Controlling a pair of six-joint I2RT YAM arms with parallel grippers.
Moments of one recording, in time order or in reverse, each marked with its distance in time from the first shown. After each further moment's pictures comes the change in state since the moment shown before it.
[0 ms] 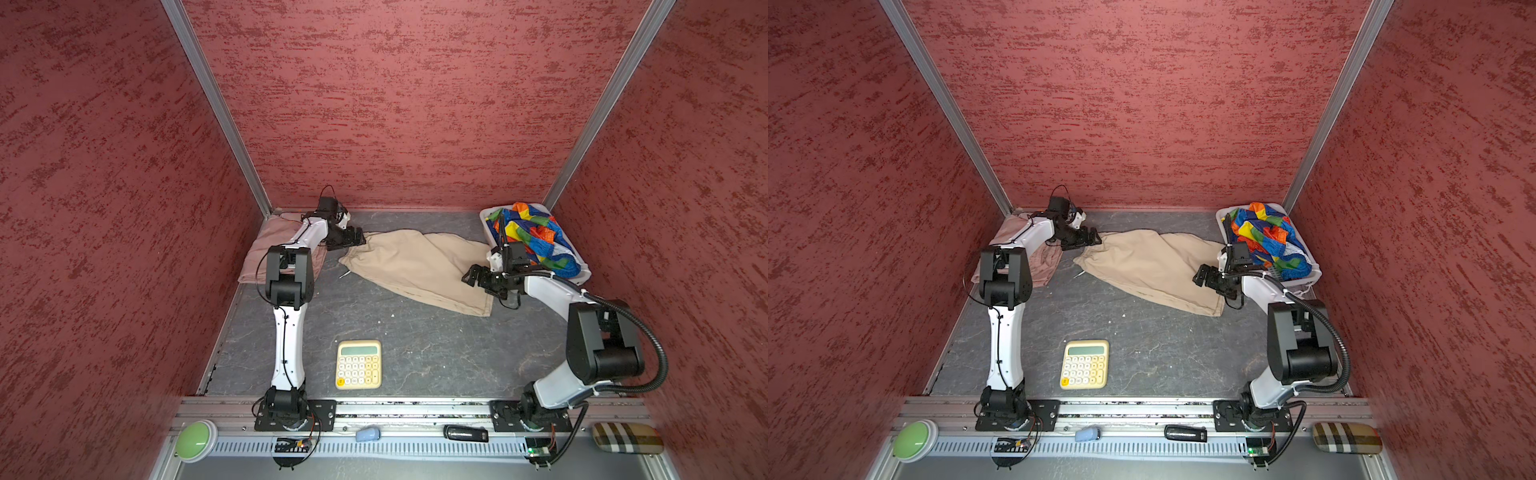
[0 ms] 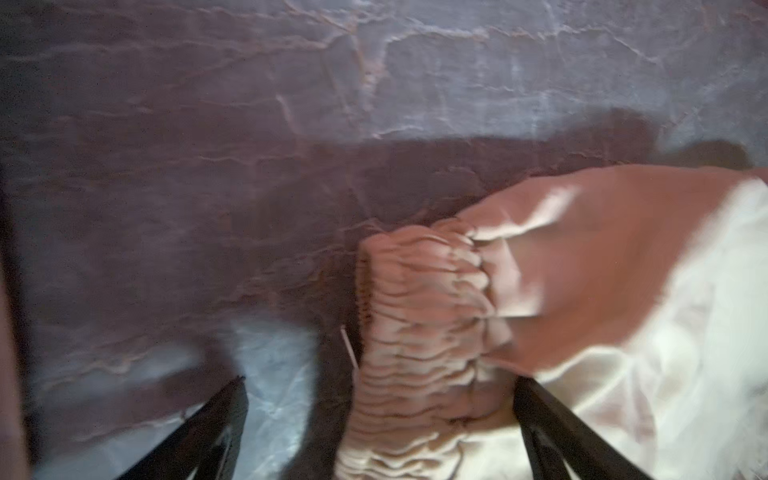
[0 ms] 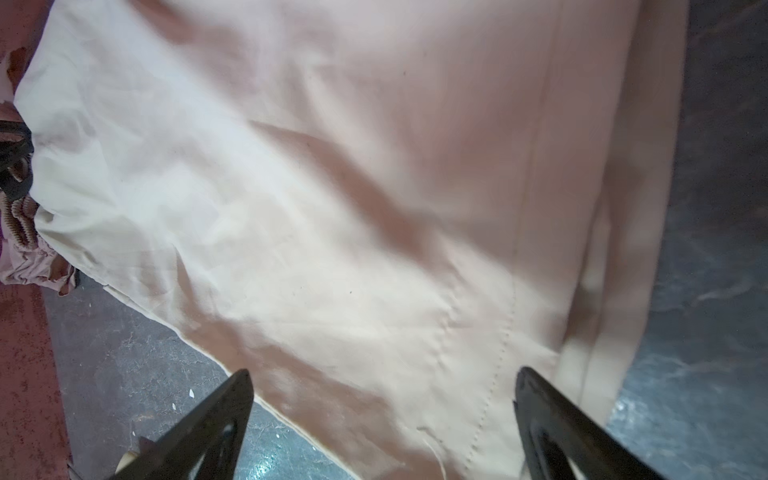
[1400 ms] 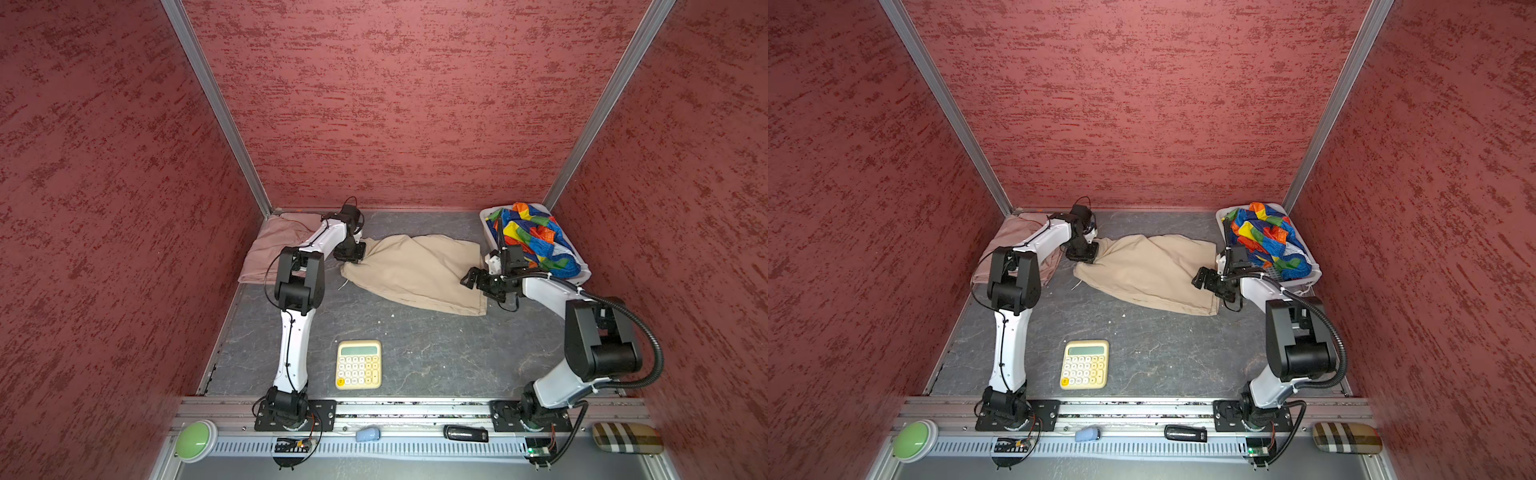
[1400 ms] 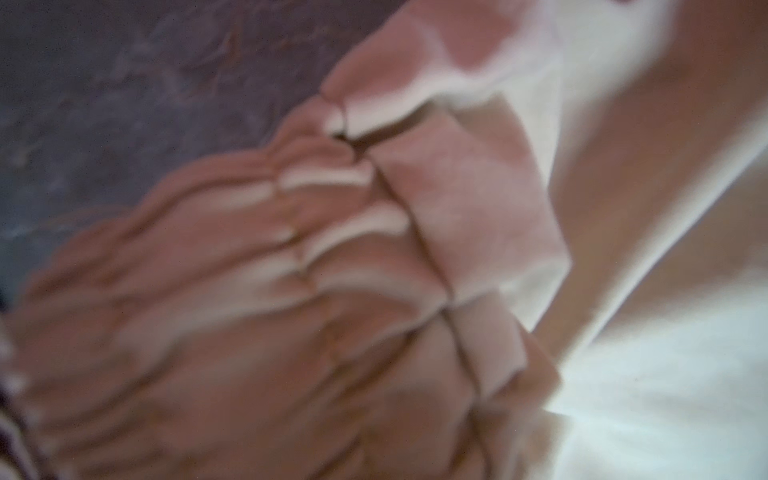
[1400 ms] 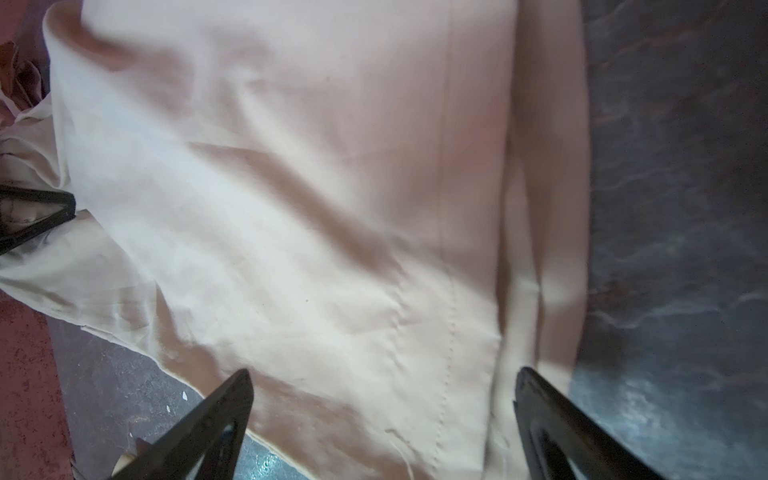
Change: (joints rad) left arm -0.112 -0.084 -0.089 -0.257 -0.378 0.053; right arm 0.018 0.019 -0.035 0.042 -0.007 0.018
